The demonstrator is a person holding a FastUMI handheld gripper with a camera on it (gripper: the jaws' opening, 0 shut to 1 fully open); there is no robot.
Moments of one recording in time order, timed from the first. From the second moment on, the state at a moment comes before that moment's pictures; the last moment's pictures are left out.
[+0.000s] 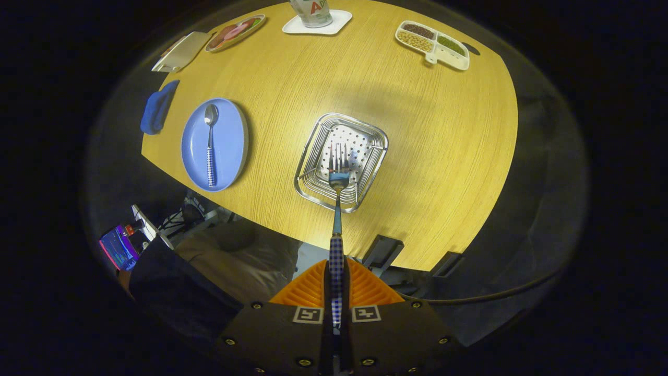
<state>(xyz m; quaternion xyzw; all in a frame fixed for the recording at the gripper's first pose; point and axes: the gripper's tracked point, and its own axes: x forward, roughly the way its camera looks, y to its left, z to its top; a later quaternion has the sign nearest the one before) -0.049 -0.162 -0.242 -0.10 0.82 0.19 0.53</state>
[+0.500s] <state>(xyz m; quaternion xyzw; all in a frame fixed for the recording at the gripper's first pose) -0.023 -0.159 -0.270 -0.12 0.85 0.17 0.48</state>
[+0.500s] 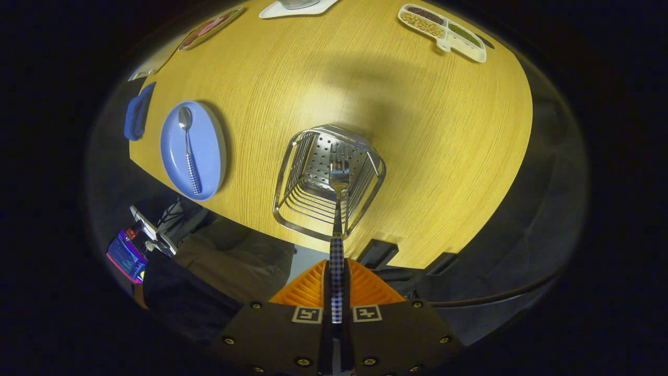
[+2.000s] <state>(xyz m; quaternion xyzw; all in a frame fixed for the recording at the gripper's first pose) -0.128 -0.124 -0.190 -0.03 0.67 0.14 0.73</state>
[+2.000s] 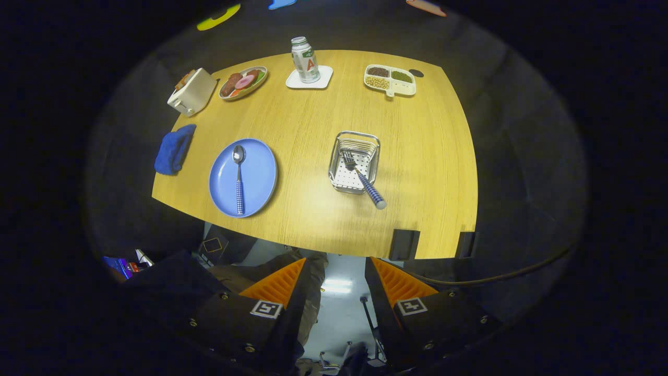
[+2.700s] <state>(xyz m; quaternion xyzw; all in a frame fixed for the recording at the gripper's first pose) -0.161 0.011 -0.223 -0.04 0.66 0.24 0.72</state>
